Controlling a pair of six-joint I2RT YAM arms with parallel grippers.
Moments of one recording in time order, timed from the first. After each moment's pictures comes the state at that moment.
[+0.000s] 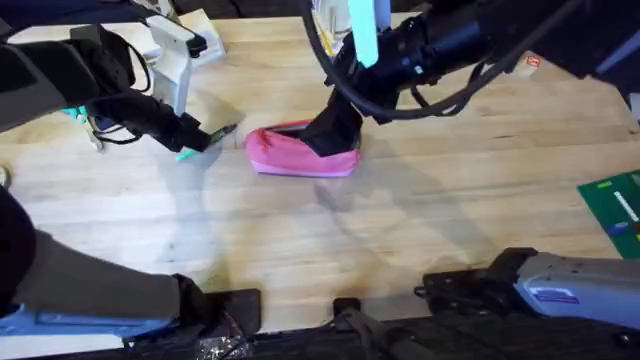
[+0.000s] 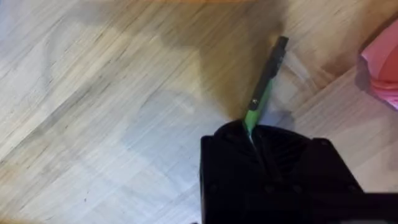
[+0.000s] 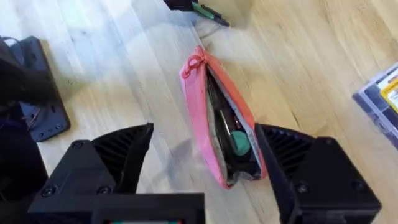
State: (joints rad) left arm 0.23 1.71 1.04 -0.68 0.32 0.86; right arm 0.61 1.38 1.33 -0.83 -0.37 -0.34
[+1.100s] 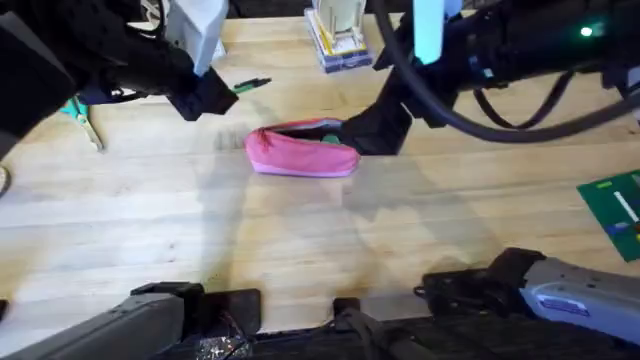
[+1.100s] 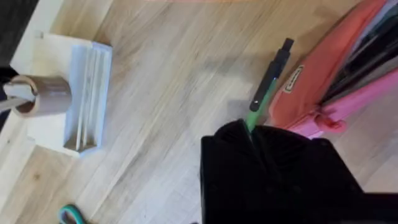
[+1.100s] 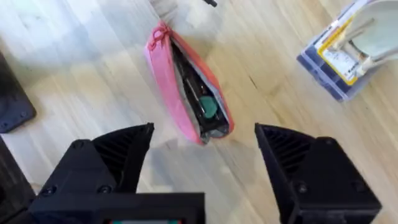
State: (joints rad) left arm -0.07 1.34 1.13 -0.79 0.27 0.83; right arm 0.59 1.21 1.33 -0.96 -0.18 -0.34
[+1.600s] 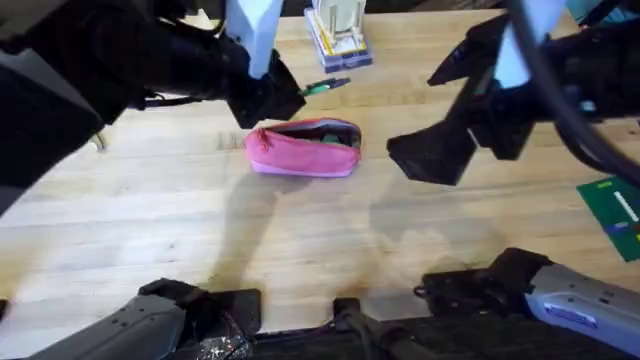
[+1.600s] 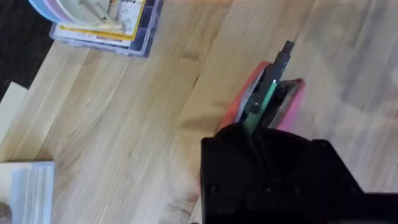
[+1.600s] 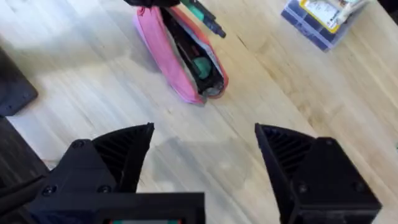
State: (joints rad) left arm -0.33 1.25 1.13 -0.75 0.46 0.68; right arm 0.59 1.03 1.33 -1.16 -0.08 -0.26
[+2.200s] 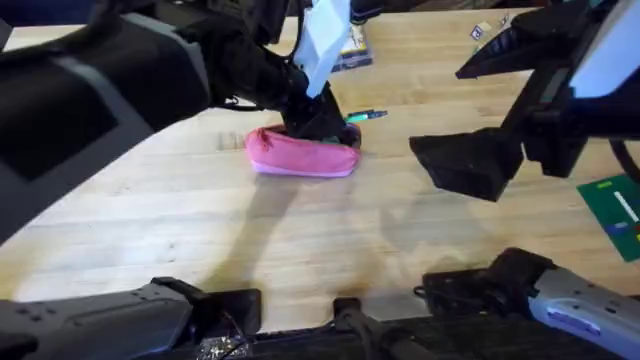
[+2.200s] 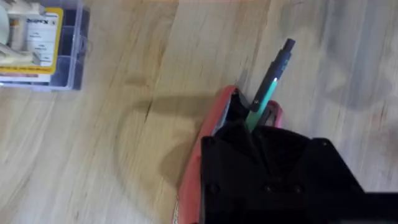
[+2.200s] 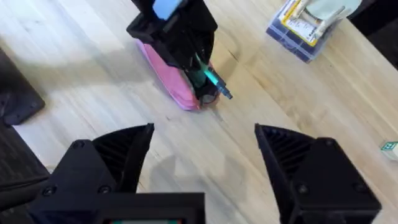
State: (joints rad) left arm -0.47 1.49 1.13 -0.64 0.54 0.67; right arm 0.59 0.90 1.33 -1.17 -0.07 -0.24
